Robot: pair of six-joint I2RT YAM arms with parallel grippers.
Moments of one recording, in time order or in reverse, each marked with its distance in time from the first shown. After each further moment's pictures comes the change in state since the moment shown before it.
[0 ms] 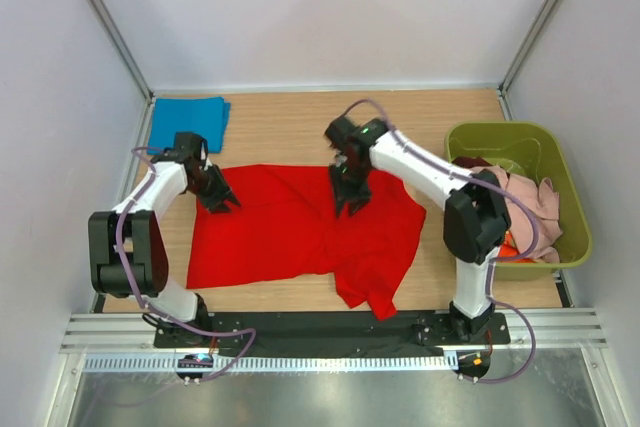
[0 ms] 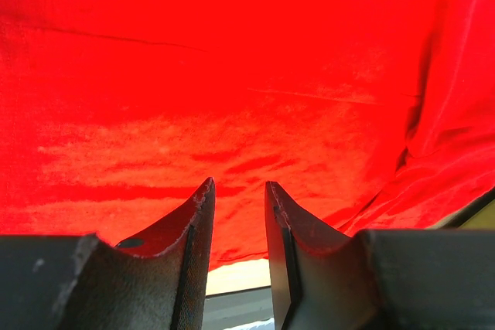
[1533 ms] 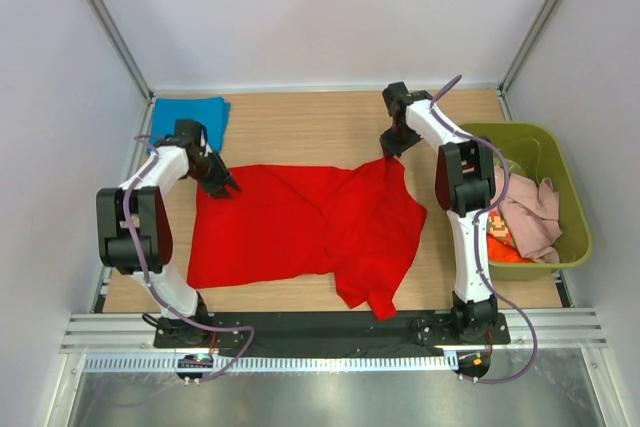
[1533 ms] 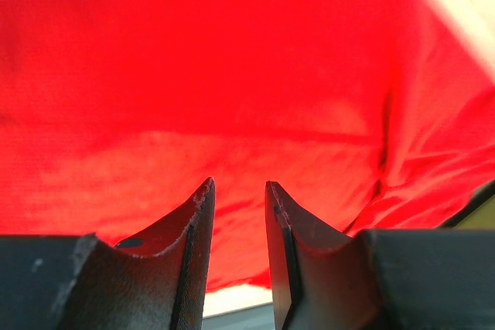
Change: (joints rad) left arm 0.015 0.147 0.129 0.035 0.023 -0.002; right arm -0.483 0.421 0.360 0.152 0.351 0.732
